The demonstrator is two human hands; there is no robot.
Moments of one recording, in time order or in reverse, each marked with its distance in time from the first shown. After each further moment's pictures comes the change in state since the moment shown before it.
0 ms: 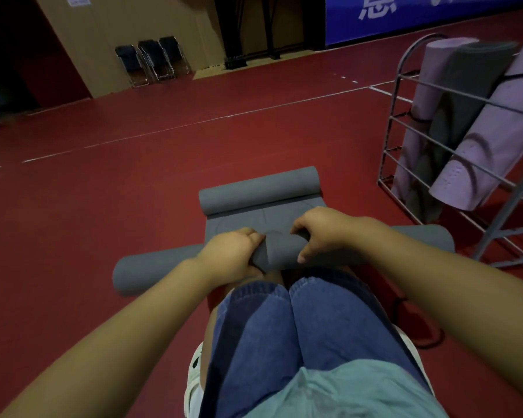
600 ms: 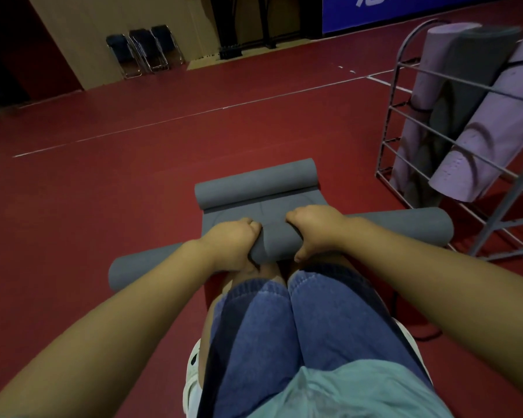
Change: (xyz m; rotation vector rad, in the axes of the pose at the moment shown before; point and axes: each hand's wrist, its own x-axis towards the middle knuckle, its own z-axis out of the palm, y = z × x) left_hand 0.023 -0.007 -0.001 0.076 -0.048 0.039; right_hand 0.023 0.004 0.023 -0.198 0.110 -0.018
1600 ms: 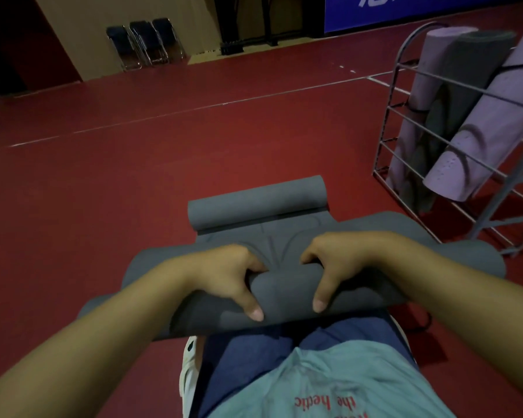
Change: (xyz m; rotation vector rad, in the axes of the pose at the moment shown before) left_hand -0.069 0.026 -0.018 -0.577 -0.337 0.137; right_hand -0.082 -0.018 -0.023 0.396 -0.442 -0.099
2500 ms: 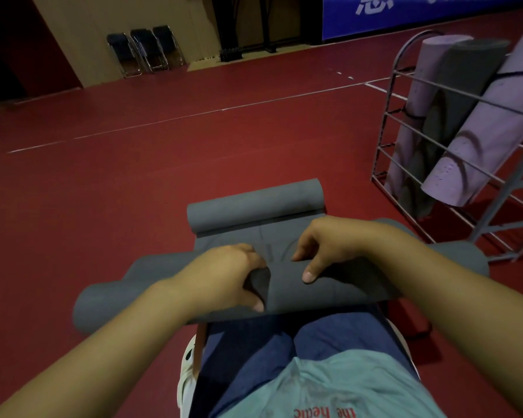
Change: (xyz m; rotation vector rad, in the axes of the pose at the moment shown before) left_hand -0.006 0.011 0.006 0.353 0.316 -0.018; right_hand 0.007 0.001 -0.021 0.109 0.142 0.060
